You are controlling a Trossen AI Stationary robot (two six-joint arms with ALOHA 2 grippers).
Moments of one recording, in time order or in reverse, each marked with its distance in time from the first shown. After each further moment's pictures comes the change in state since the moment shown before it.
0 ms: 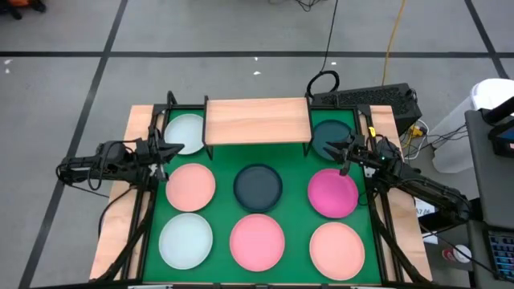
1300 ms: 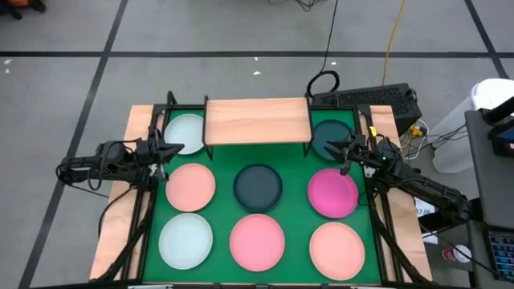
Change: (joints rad) left arm 0.000 0.000 0.000 0.000 0.000 0.000; right arm 0.000 0.000 0.000 0.031 -0.003 0.036
